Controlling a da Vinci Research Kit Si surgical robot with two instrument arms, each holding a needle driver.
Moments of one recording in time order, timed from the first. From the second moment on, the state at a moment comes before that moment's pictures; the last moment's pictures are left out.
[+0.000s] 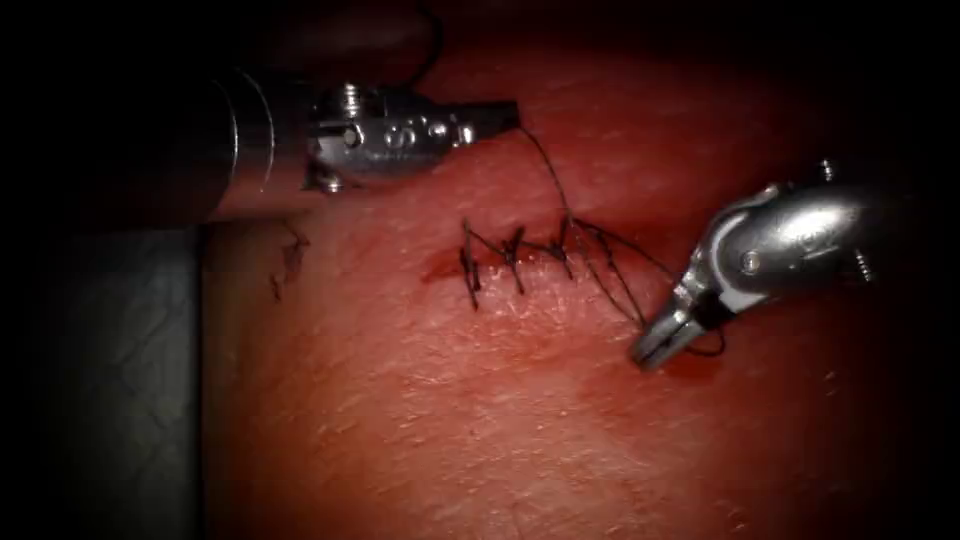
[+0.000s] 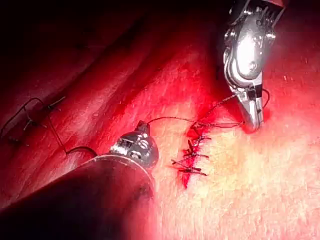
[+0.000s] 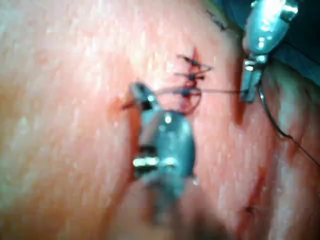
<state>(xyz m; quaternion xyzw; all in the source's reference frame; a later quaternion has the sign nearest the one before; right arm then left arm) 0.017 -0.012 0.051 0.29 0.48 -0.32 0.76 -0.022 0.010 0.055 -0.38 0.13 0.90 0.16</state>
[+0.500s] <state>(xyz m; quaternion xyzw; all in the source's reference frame) 0.018 -0.009 0.053 0.30 0.50 -0.22 0.78 -0.021 -0.003 0.045 -0.41 0.12 0.89 0.14</state>
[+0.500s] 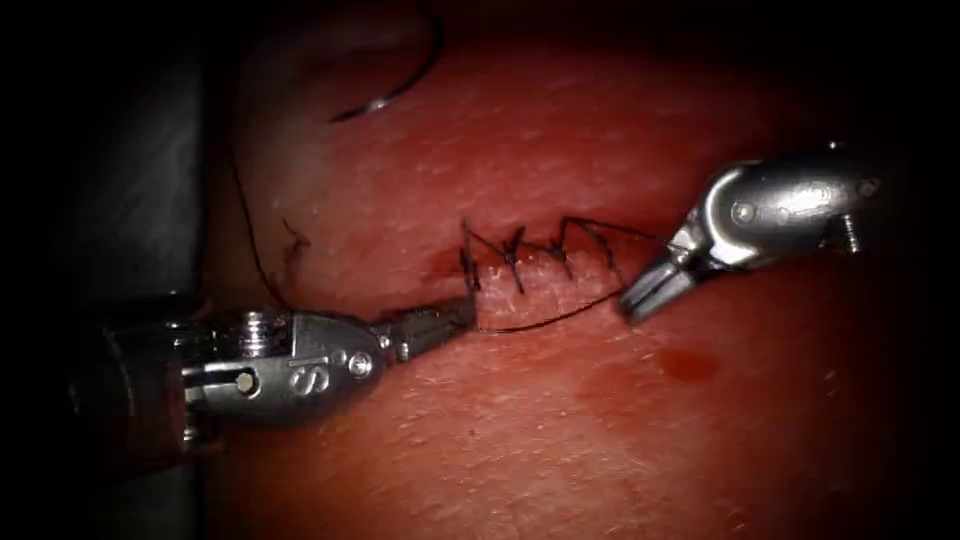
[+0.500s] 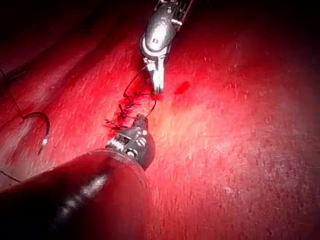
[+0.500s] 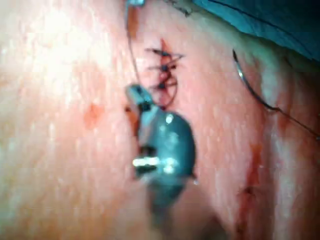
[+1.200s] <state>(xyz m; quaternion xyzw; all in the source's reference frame) 0.019 -0.005 0.055 0.27 0.49 -0.16 0.81 -0.024 -0.016 0.039 -0.44 0.09 0.89 0.10</state>
